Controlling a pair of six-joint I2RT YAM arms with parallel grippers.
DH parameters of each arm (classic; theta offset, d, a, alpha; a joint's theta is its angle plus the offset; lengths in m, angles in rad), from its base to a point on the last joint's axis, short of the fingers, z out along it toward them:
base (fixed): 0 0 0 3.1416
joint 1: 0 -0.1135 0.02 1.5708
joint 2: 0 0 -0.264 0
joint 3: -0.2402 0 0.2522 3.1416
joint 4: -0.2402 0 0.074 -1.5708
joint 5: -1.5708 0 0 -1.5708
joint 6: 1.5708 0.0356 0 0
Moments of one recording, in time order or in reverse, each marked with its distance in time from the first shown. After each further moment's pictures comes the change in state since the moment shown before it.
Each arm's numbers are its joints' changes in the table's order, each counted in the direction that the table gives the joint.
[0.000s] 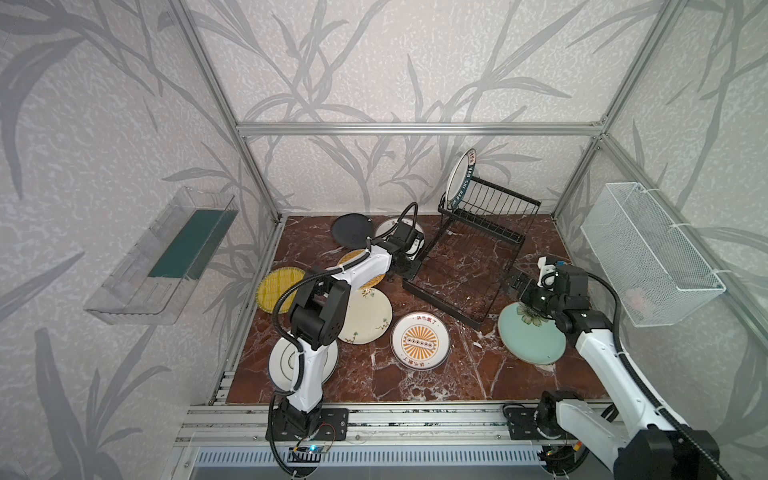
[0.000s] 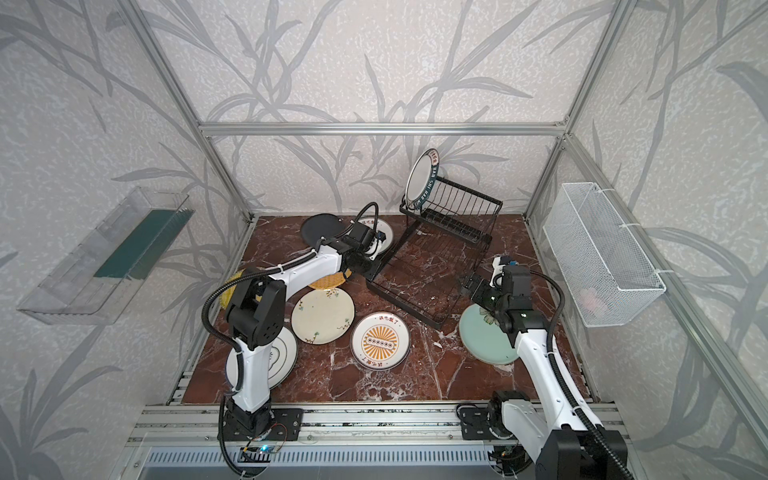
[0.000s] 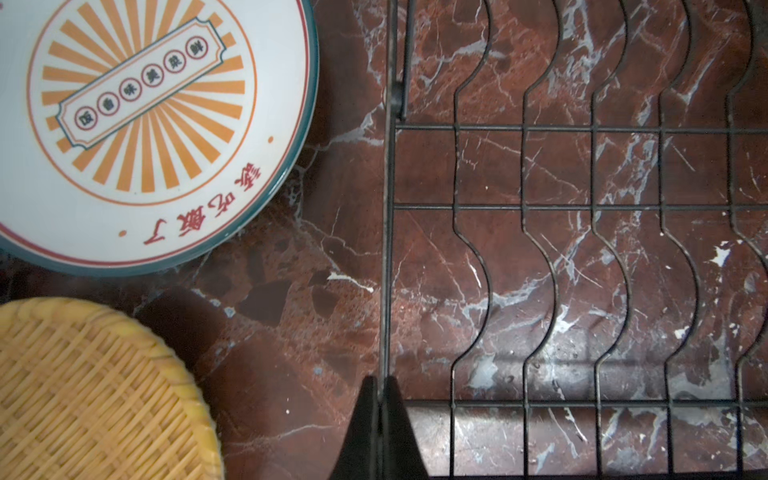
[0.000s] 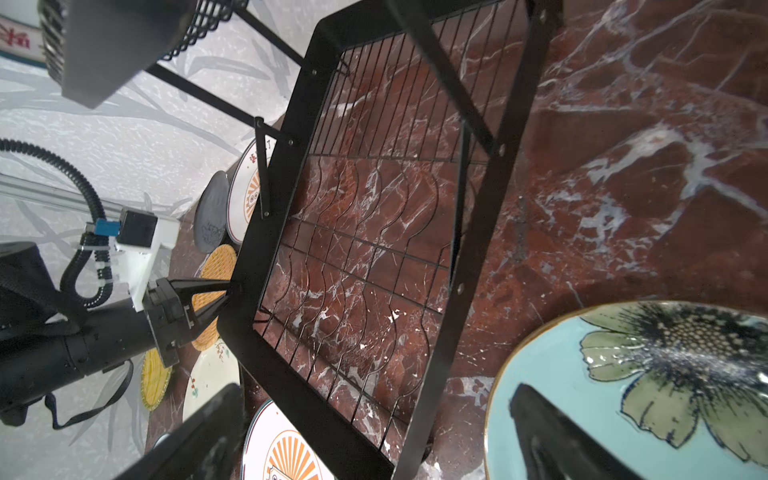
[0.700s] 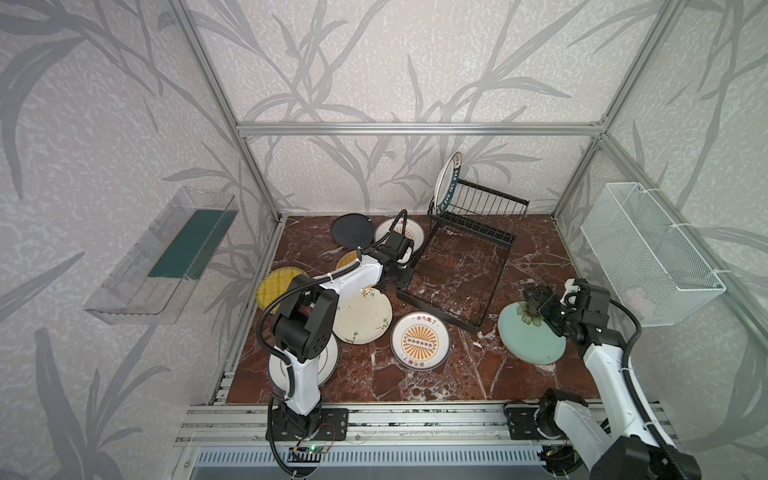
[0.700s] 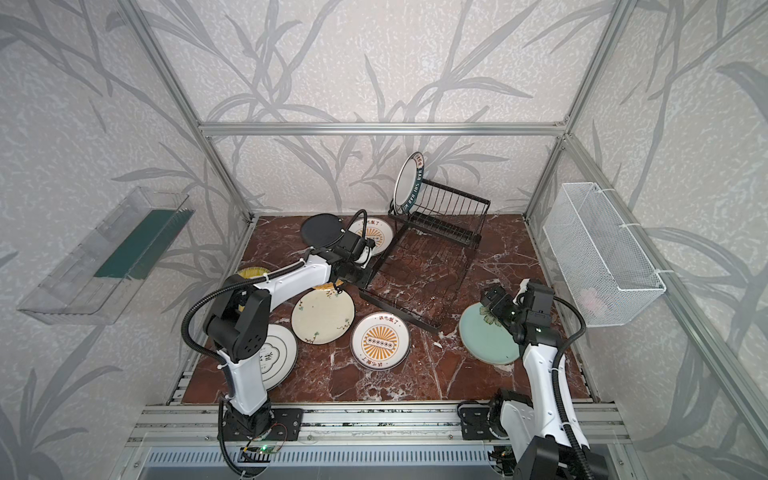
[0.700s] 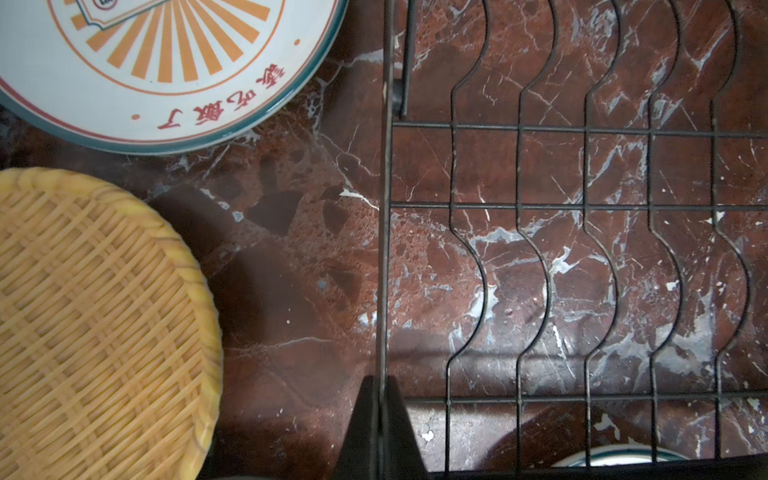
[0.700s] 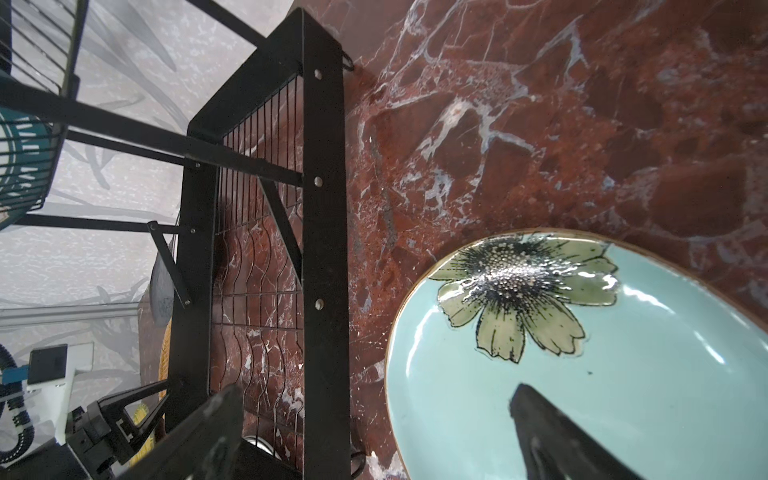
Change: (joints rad) left arm -0.004 -0.143 0.201 0.046 0.007 -0.101; right arm 0.258 -0.092 0.124 -0.073 0.026 0.042
